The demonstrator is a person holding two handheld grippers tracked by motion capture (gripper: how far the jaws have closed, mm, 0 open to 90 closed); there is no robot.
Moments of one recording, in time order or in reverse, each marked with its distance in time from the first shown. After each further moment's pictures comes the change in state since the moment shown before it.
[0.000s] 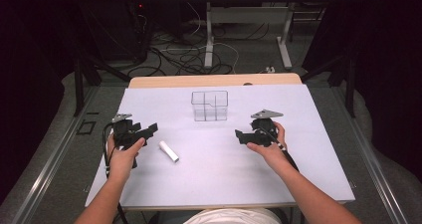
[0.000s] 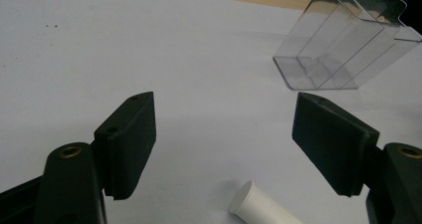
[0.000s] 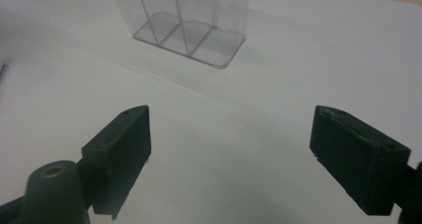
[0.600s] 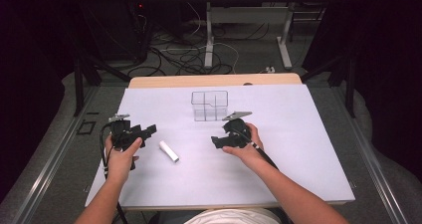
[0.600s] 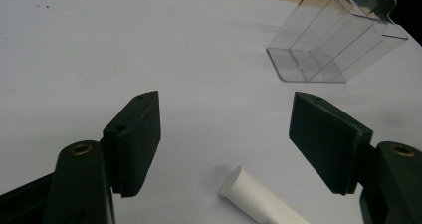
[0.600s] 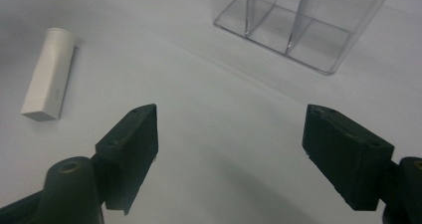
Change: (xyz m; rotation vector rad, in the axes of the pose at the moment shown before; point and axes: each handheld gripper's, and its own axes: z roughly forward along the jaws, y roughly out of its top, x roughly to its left) left arm -0.001 0.002 -0.005 0.055 -0.035 -0.015; right arm 0.061 0.017 0.033 0.109 0.111 -0.054
